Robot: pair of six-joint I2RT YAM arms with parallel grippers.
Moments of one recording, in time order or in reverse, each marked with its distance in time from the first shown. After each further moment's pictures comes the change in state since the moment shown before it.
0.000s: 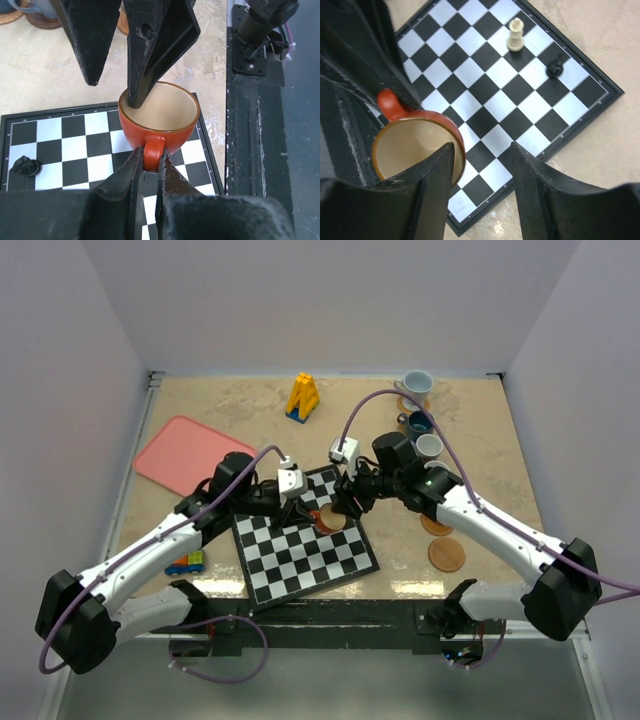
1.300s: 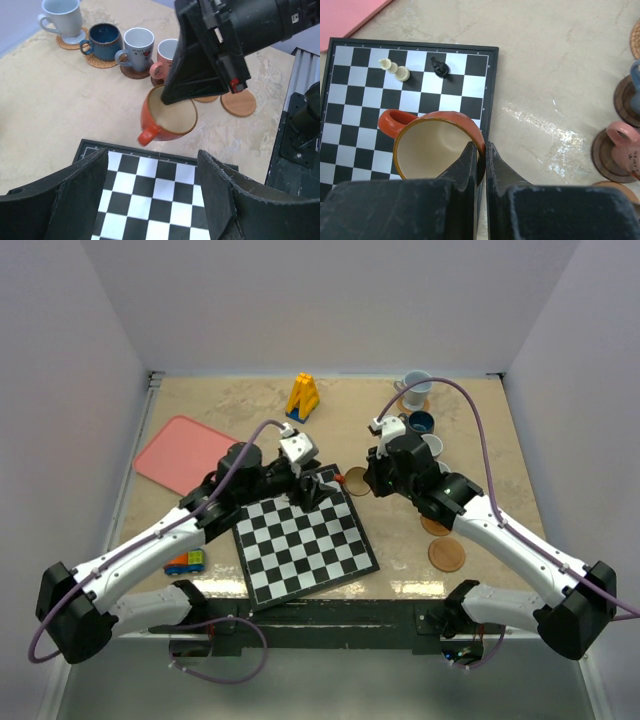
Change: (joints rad) left arm -0.076 -0.017 0.108 0.155 -0.403 -0.224; right arm -0.004 -0.117 -0.011 -0.032 0.571 0.422
